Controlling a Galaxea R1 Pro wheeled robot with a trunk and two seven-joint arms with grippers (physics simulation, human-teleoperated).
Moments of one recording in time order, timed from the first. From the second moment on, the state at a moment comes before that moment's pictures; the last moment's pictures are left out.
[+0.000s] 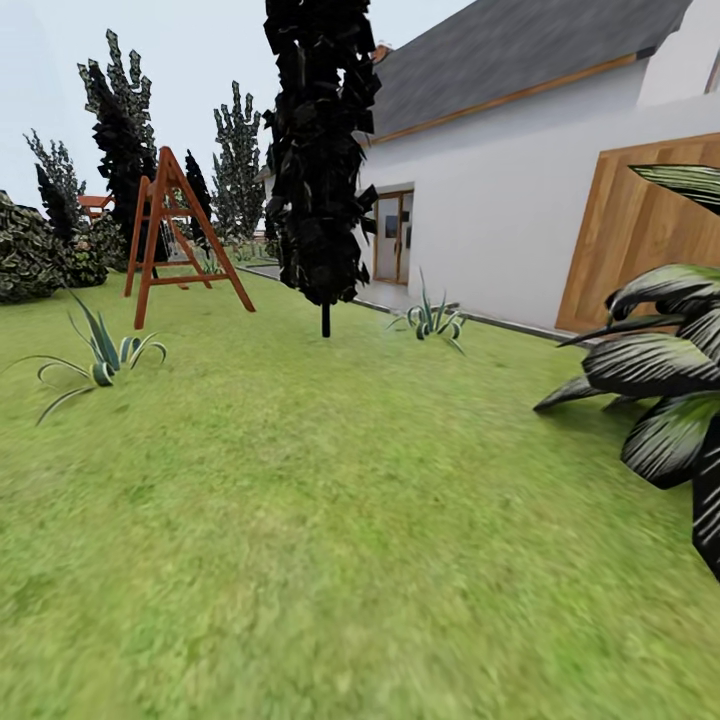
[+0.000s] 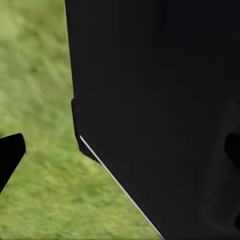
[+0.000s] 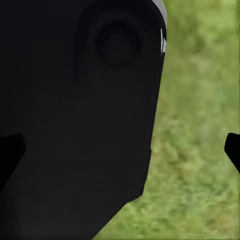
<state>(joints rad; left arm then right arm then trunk) 0.07 0.04 0.01 0.00 0.00 0.00 -0.07 -0.07 -0.02 0.01 0.08 0.08 0.01 0.01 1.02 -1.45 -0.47</state>
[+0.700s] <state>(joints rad) 0.07 0.04 0.01 0.00 0.00 0.00 -0.07 -0.07 -0.02 0.01 0.08 0.08 0.00 0.01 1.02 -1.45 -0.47</state>
